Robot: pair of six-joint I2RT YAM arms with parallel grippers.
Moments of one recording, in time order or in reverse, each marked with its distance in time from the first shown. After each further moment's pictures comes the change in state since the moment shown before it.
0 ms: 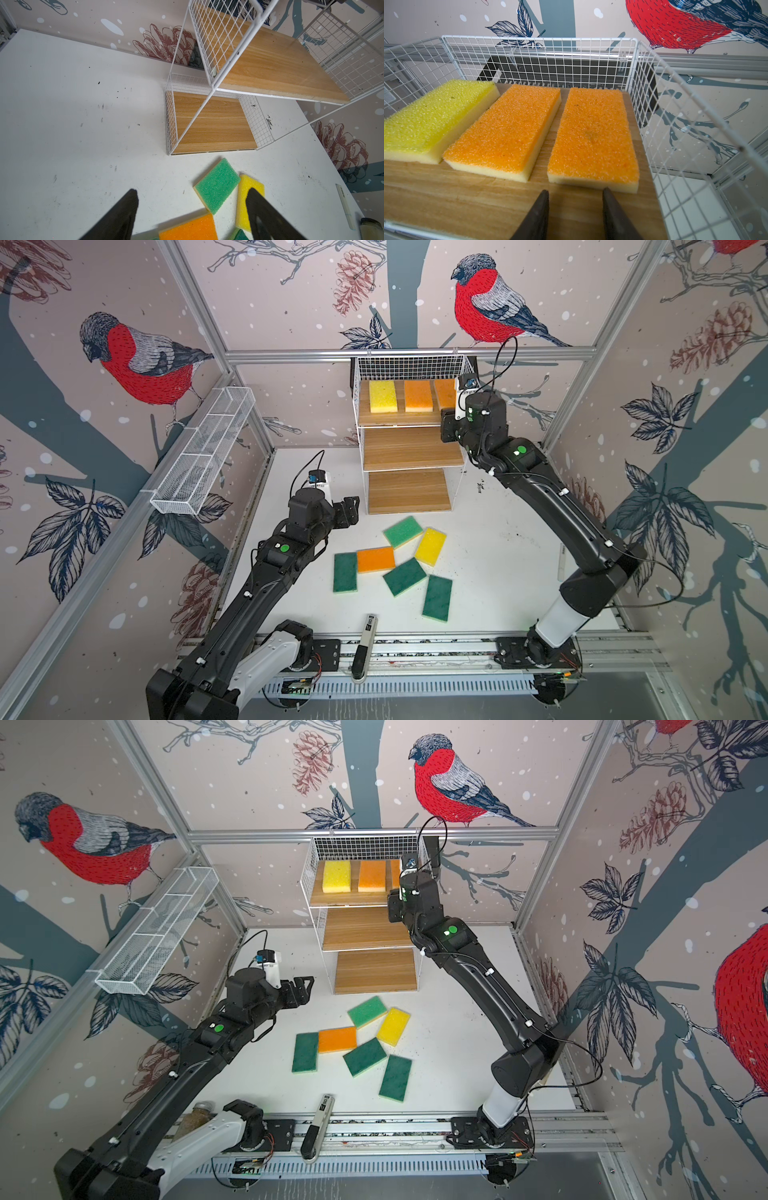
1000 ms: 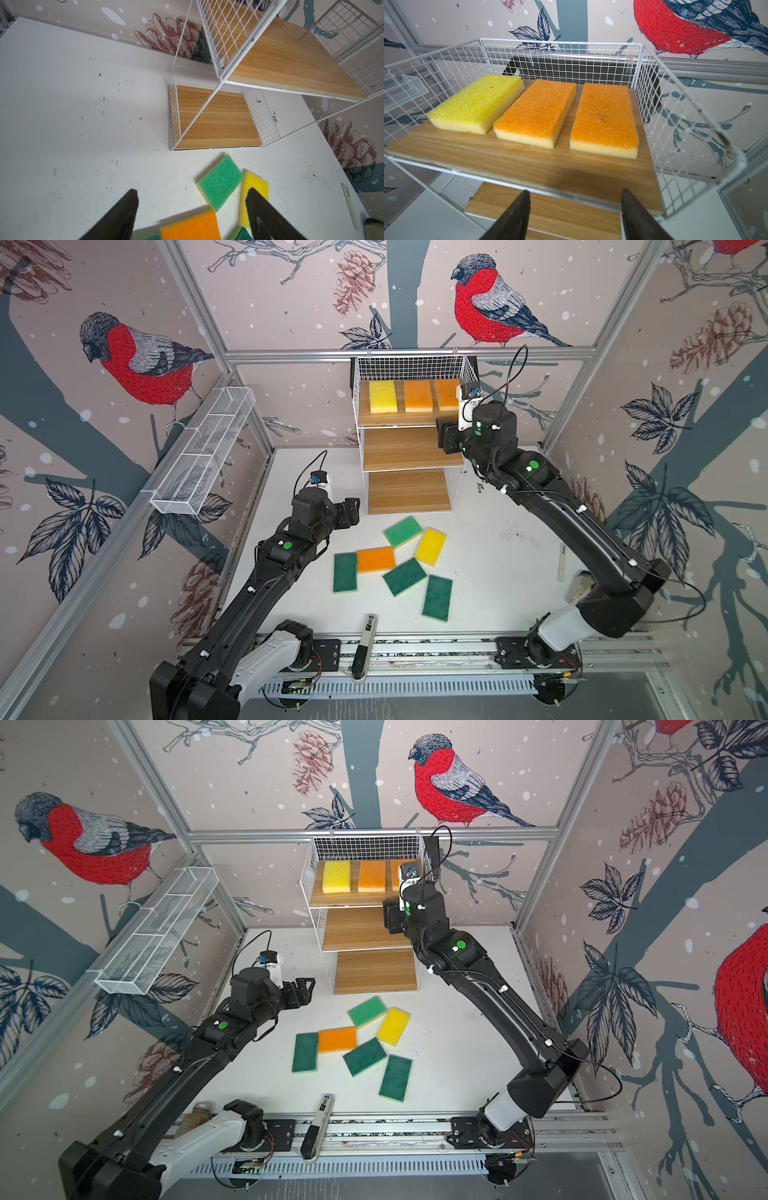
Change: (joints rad) left arm 0.000 0.030 -0.007 -0.010 -0.005 -0.004; right arm 0.069 -0.152 -0.146 0.023 0.015 -0.015
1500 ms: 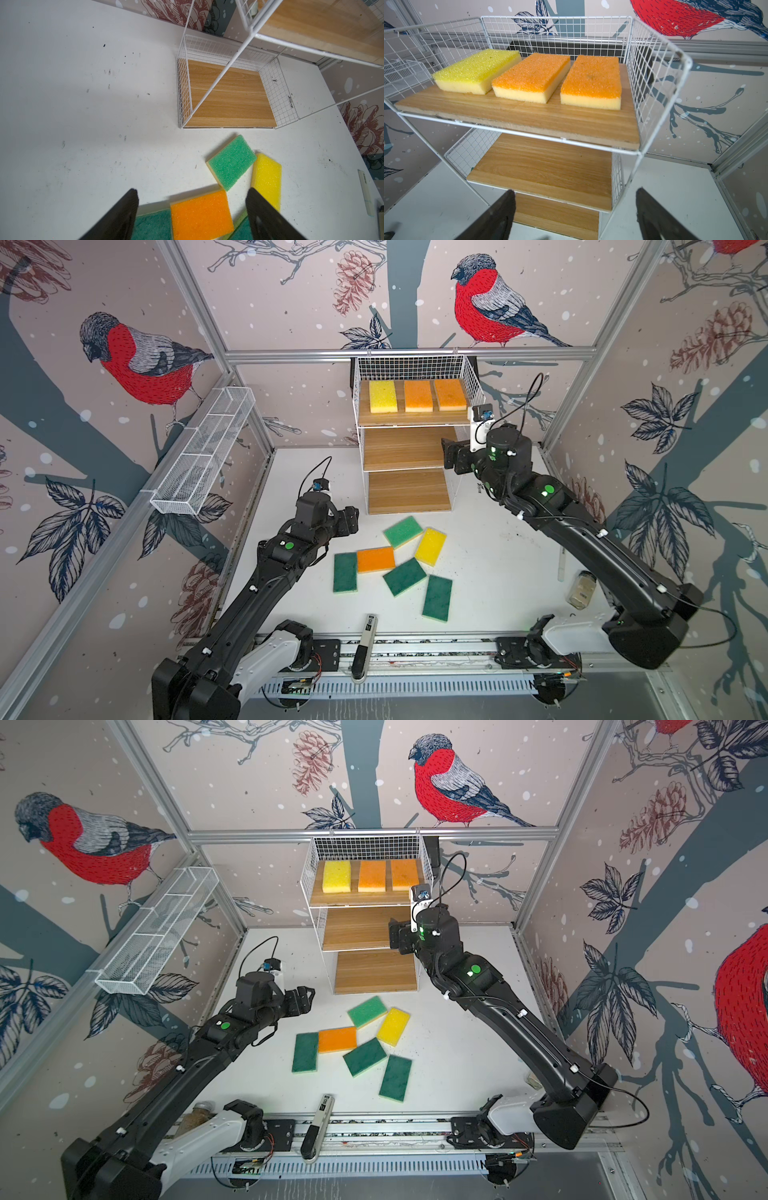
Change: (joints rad) left arm 0.000 0.004 -0.019 -0.101 -0.001 -0.002; right arm 0.008 -0.193 -0.284 0.067 -0.002 0.021
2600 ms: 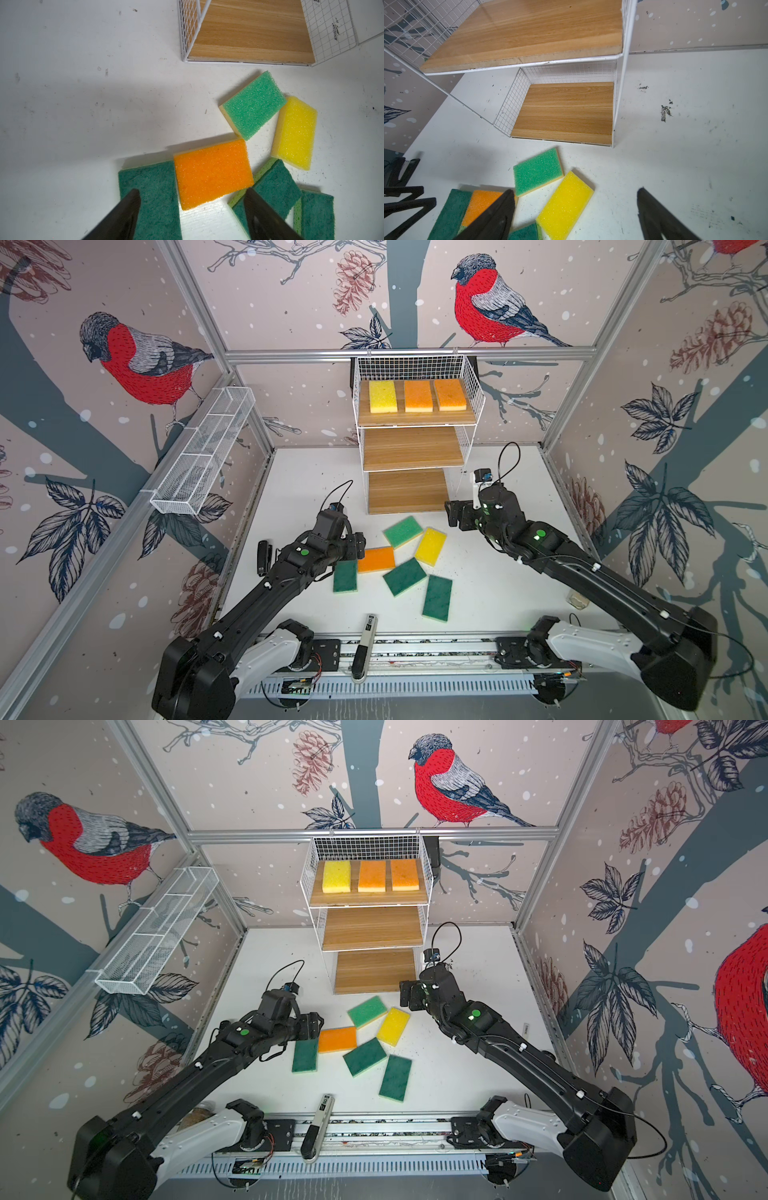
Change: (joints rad) left arm -0.117 0.038 -0.148 -0.042 0.001 -0.037; right arm 0.000 -0.227 -0.566 0.014 -0.138 0.296
